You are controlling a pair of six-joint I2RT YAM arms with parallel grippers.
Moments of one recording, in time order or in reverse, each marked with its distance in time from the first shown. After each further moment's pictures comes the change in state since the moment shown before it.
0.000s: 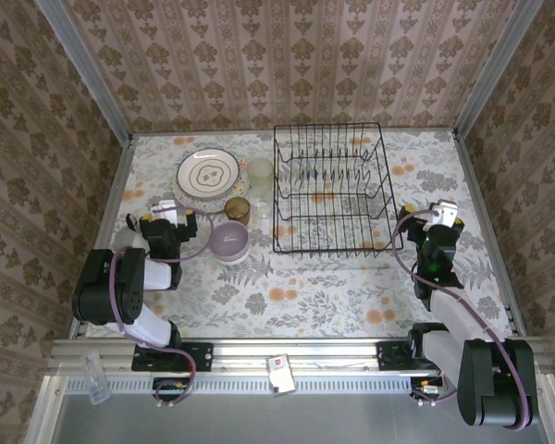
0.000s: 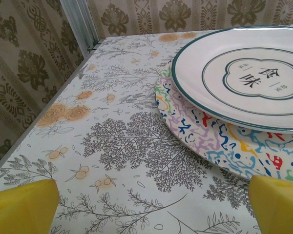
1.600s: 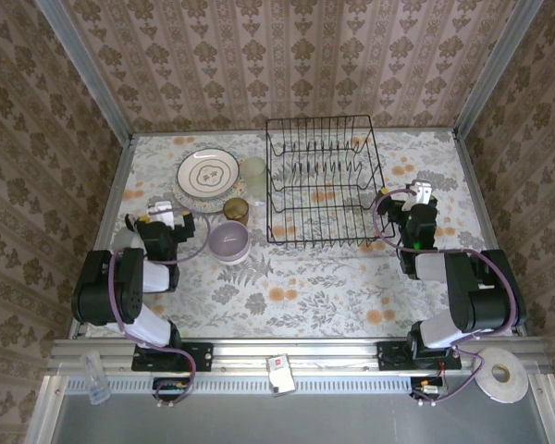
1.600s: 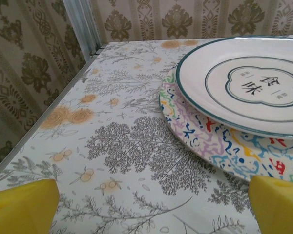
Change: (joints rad) left arm 0.038 0.000 -0.031 0.058 0.038 -0.010; right arm 0.077 0.524 0.156 0.395 -0.109 -0.003
